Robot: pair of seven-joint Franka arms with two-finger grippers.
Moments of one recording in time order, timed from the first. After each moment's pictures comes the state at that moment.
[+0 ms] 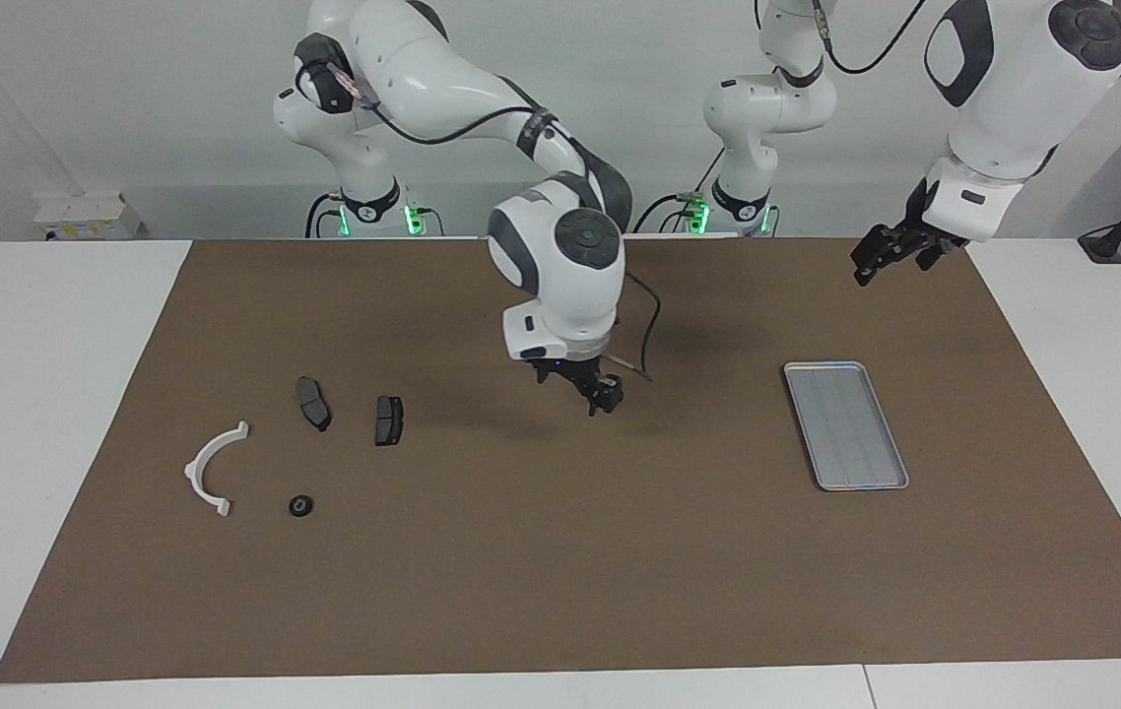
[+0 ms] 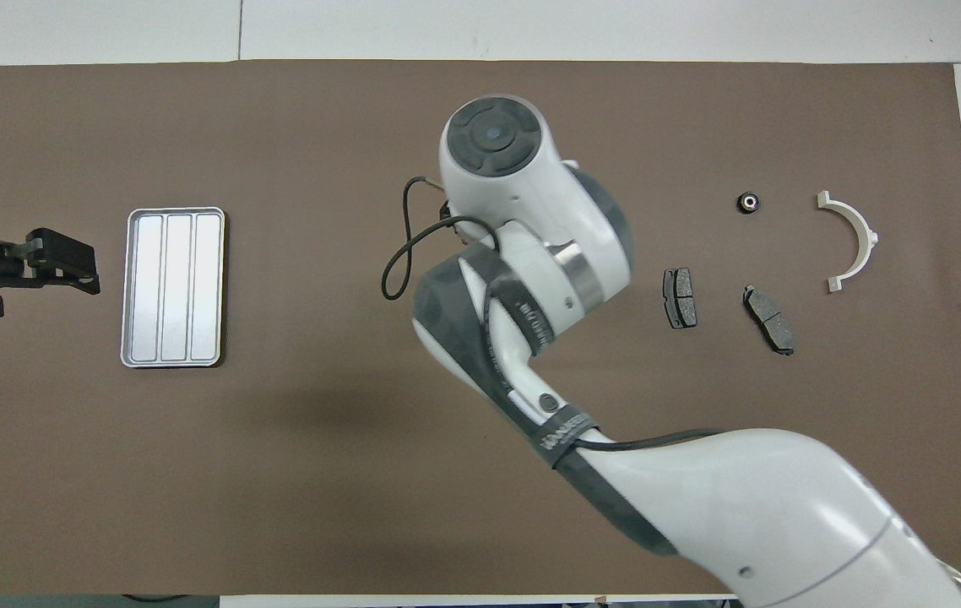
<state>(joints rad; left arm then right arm) 0.01 -0.01 -0.08 -1.64 0.01 1.52 -0.25 0.43 0.56 0.08 -1.23 -0.05 1.72 1.03</state>
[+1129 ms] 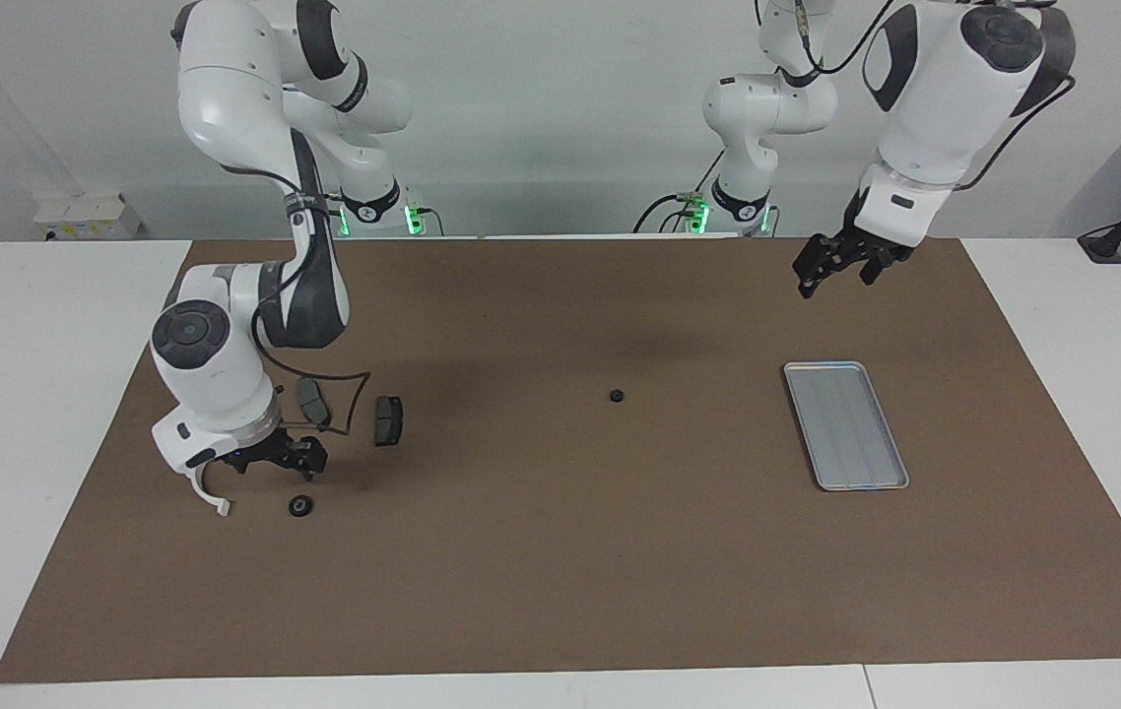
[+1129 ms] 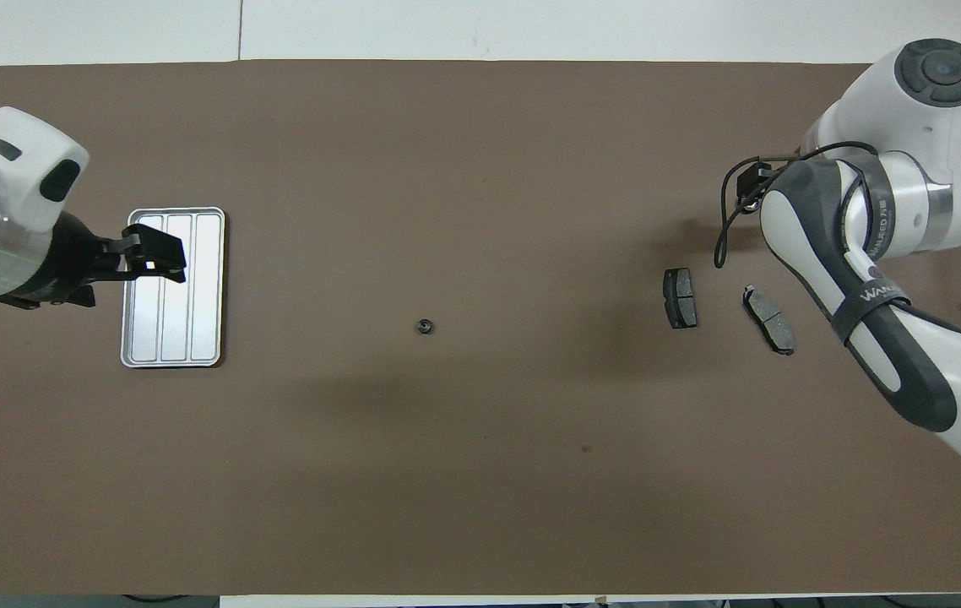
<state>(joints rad) -0.13 -0.03 -0.11 -1.76 -0.04 1.72 -0.46 -0.06 0.52 0.07 -1.57 -0.18 2.07 0.22</state>
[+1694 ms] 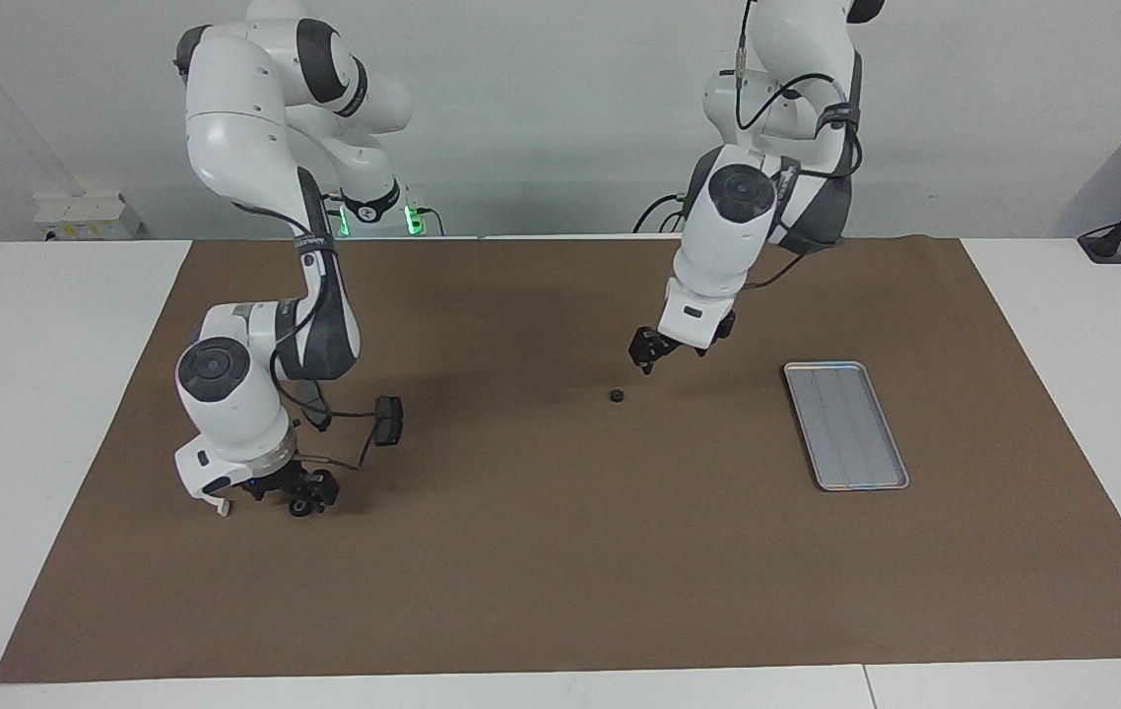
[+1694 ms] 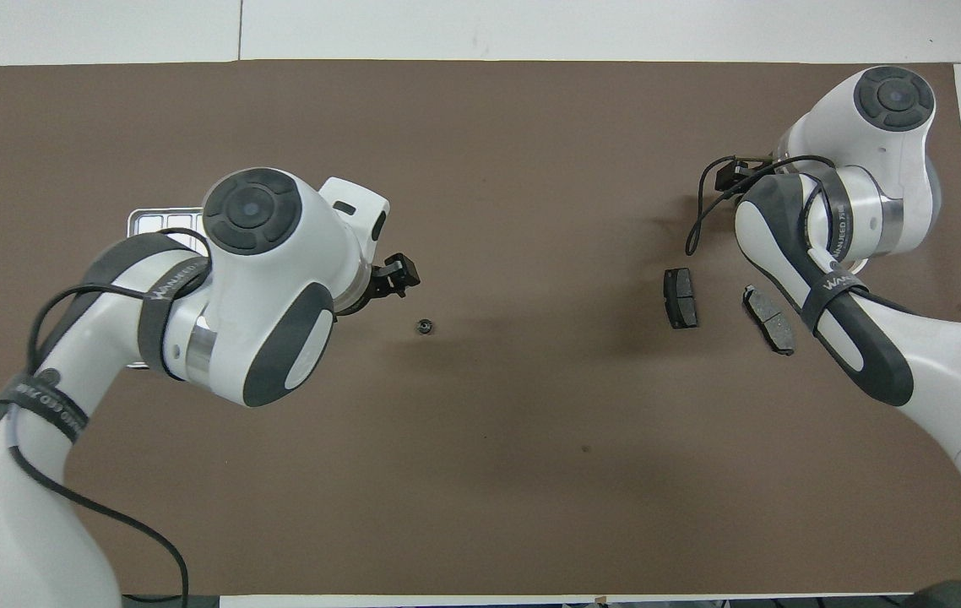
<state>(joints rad) -0.42 0.24 -0.11 -1.86 -0.05 2.05 -0.79 -0.06 0.60 0.08 -1.57 -0.18 2.20 0.31</state>
